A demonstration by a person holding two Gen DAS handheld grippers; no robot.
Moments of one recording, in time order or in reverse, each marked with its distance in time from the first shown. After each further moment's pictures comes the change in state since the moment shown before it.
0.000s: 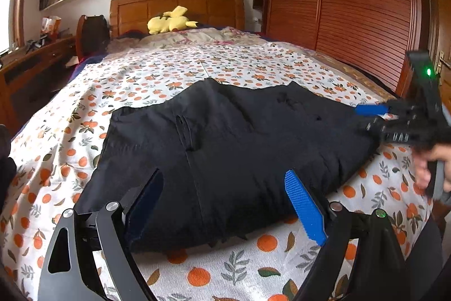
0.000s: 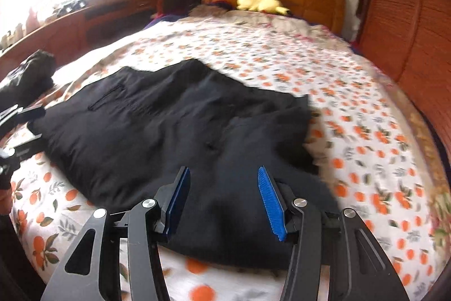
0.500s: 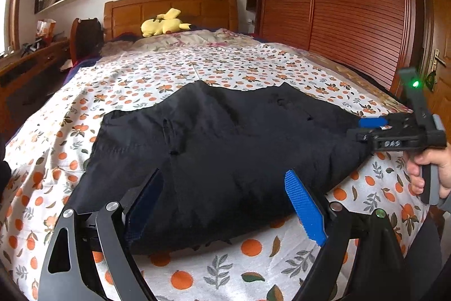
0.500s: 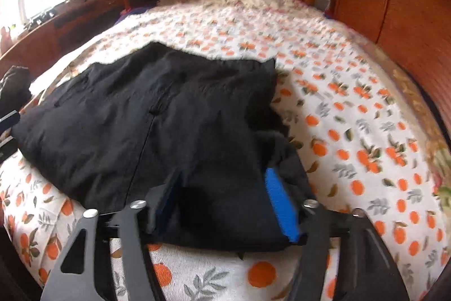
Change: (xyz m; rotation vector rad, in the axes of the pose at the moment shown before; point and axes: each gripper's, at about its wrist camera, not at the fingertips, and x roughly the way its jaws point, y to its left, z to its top) left arm 0.004 -0.013 0.002 0.007 -0.008 -0.031; right arm 0.005 -0.035 -0.025 0.118 0.047 -0.071
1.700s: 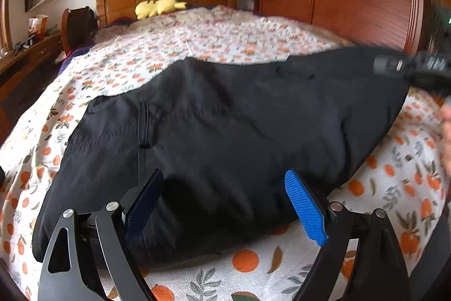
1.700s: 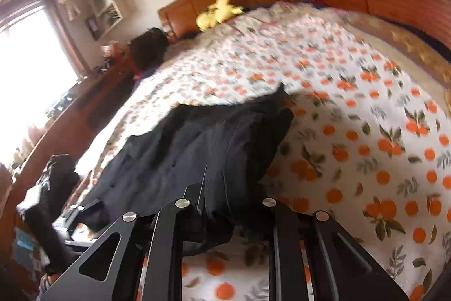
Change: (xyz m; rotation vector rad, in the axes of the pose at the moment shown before) left arm 0.048 -0.015 -0.005 0.049 0.134 0.033; right arm -0.039 -0.017 0.029 0.313 -0.130 0.282
